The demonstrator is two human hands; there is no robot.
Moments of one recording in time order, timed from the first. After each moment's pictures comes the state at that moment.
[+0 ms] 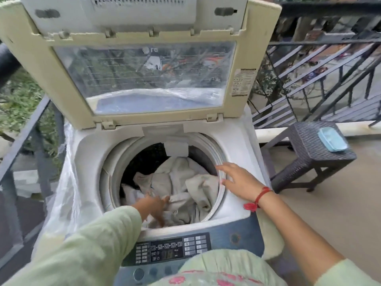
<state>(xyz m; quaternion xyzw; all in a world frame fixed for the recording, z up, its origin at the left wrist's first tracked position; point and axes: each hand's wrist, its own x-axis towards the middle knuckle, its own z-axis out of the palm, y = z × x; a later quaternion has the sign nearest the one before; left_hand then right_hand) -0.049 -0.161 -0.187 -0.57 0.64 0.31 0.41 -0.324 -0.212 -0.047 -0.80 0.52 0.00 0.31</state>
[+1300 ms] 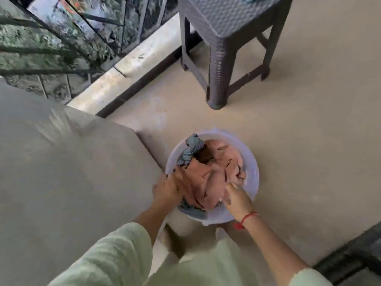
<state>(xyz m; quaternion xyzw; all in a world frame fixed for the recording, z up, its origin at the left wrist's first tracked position) -0.486 -0.195 -0.422 -0.63 0.68 0.27 0.27 -0.686 -0.087 -0.458 -0.49 0.73 -0.01 0.47</state>
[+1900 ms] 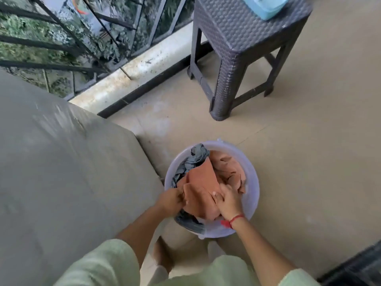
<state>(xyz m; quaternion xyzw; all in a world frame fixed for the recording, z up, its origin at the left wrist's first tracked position) -0.473 -0.208 -0.435 -0.52 0.67 0.48 0.23 -0.657 -0.125 -0.476 -0.39 0.77 -0.17 0.47</state>
